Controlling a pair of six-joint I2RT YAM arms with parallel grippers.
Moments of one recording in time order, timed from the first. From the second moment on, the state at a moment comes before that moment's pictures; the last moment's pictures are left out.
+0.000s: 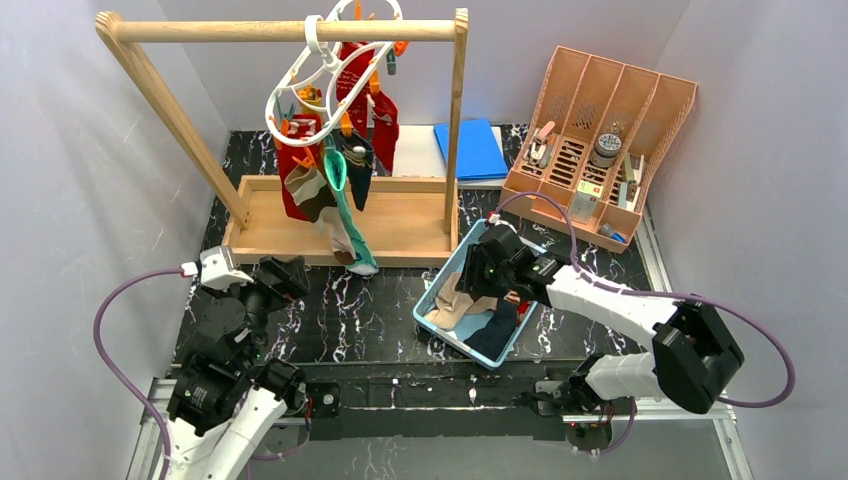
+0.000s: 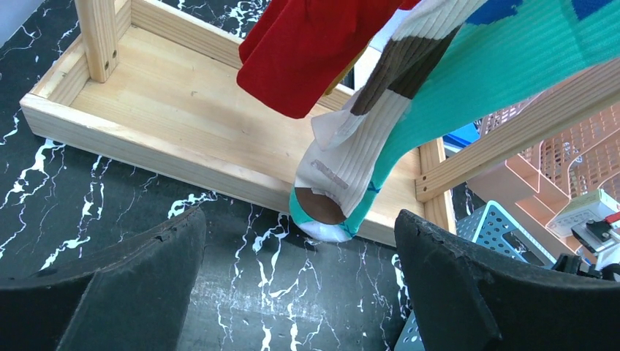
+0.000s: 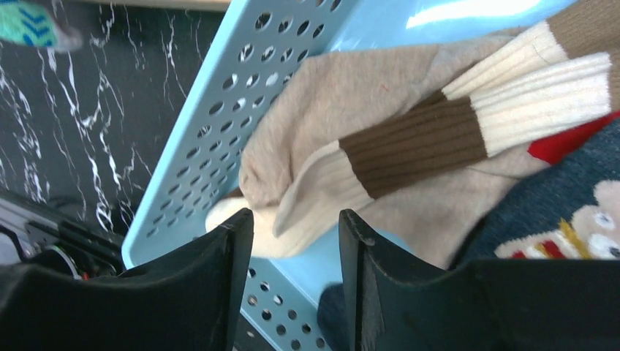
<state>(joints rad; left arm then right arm) -0.44 0.21 0.71 -0.68 -0.46 -0.49 0.79 1.27 0.76 -0.38 0.00 0.78</state>
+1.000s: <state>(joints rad) -0.44 0.19 0.71 -0.68 -0.46 -0.51 0.82 1.31 0.84 -0.40 0.08 0.77</state>
